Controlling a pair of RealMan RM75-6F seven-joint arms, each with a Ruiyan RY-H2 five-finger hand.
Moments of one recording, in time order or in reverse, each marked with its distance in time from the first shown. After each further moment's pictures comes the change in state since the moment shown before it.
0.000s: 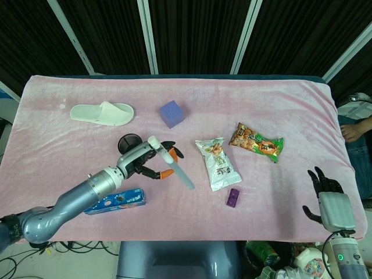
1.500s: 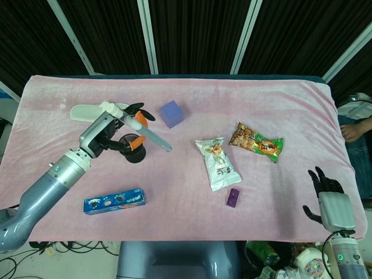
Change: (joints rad) left arm 0.090 0.214 -0.088 -0.093 0.072 0.233 -0.180; right arm -0.001 -0.004 0.000 -0.003 0.005 0.003 -0.017
